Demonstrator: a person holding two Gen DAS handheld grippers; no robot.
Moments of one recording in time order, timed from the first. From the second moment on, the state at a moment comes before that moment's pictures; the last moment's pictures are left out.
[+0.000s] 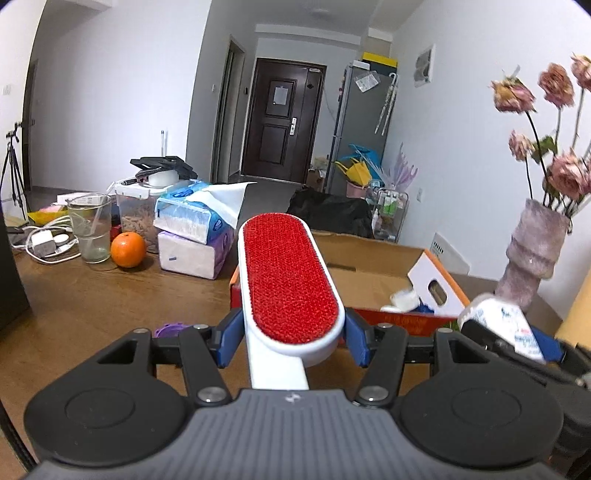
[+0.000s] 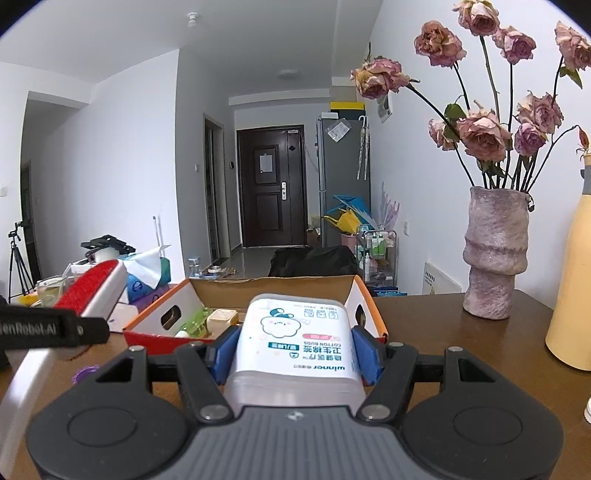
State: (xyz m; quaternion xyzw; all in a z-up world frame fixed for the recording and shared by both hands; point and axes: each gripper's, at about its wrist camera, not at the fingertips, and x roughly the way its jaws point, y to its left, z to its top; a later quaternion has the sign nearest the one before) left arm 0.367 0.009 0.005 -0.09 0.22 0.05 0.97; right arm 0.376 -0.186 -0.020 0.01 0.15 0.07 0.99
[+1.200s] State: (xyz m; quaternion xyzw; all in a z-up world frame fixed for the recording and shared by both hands) left arm 0.525 0.022 -0.008 -0.08 0.23 0.06 0.97; right arm 0.530 -0.159 -0.039 0.00 0.17 0.06 0.98
